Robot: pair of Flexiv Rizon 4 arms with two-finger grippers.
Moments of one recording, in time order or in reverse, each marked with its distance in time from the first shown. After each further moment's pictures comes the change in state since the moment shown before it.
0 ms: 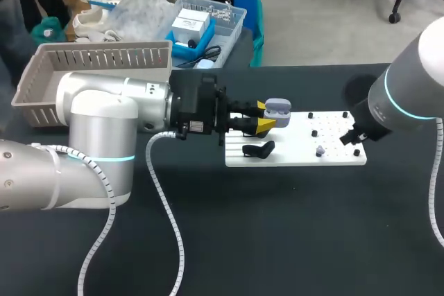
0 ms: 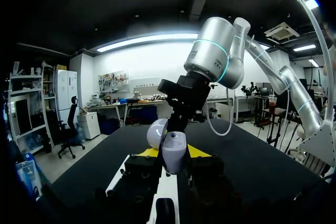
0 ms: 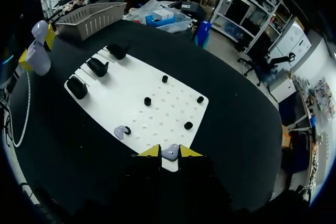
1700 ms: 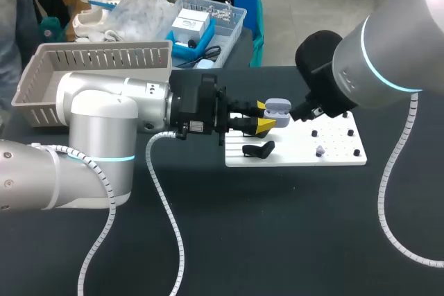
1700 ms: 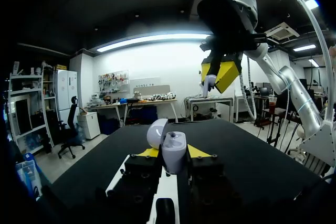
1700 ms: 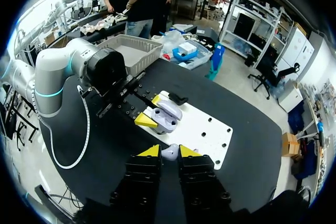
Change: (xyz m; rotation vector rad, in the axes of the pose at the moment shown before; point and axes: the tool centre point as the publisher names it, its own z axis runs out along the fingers) left arm 0.000 0.000 0.000 0.000 0.000 0.000; right arm -0.069 0.117 -0.145 -0.108 -0.129 0.011
